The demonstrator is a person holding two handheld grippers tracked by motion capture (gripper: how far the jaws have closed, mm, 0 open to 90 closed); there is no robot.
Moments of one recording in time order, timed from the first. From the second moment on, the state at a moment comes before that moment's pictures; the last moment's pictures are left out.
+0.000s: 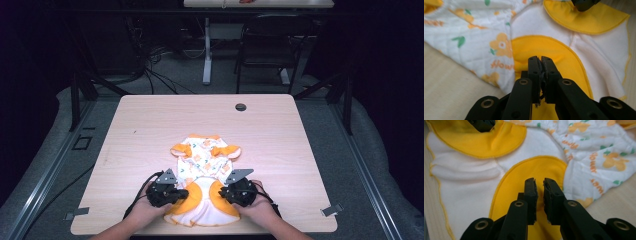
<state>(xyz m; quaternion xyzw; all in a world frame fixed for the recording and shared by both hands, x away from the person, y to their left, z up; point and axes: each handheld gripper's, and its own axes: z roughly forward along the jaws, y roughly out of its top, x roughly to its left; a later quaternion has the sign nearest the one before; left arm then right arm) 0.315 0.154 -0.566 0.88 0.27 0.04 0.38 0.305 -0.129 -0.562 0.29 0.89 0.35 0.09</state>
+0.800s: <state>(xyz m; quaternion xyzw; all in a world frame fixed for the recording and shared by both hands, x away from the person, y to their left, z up) 0.428 0.146 -0.569 0.87 0.33 0.07 0.37 0.423 -0.121 -0.561 0.34 0.88 0.31 0.13</state>
